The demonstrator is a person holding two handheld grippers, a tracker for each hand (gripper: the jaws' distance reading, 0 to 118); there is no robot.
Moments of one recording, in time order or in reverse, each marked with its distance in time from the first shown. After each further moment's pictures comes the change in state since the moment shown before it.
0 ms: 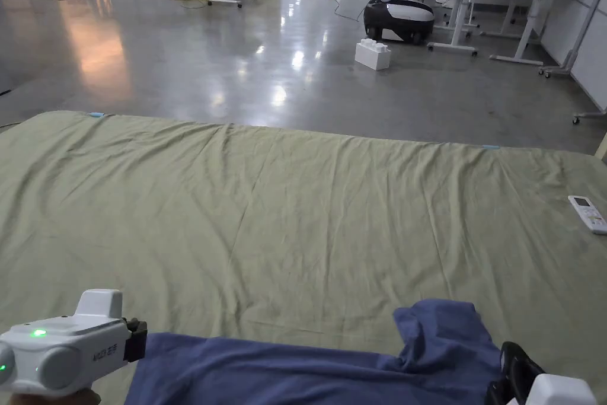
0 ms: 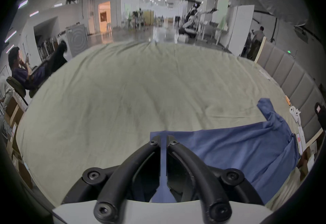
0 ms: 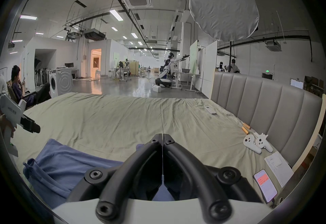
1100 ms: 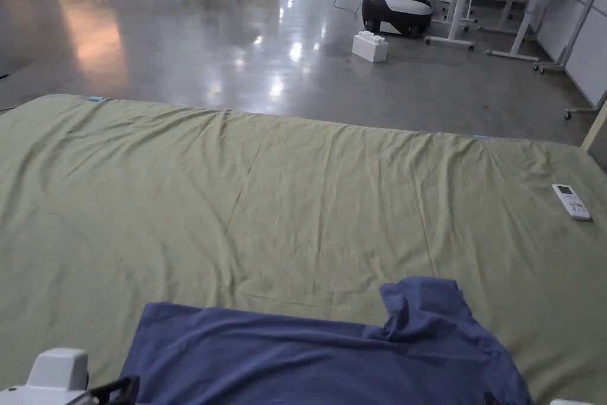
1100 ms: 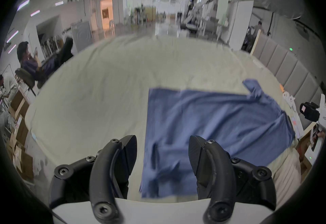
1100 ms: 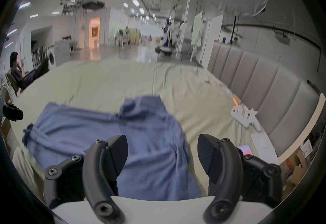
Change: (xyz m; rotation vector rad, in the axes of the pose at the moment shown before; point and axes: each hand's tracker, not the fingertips) left arm 0.040 -0.106 0.131 0.120 0.023 -0.019; right arm 0.071 -0.066 0.047 -0.217 0.039 0.018
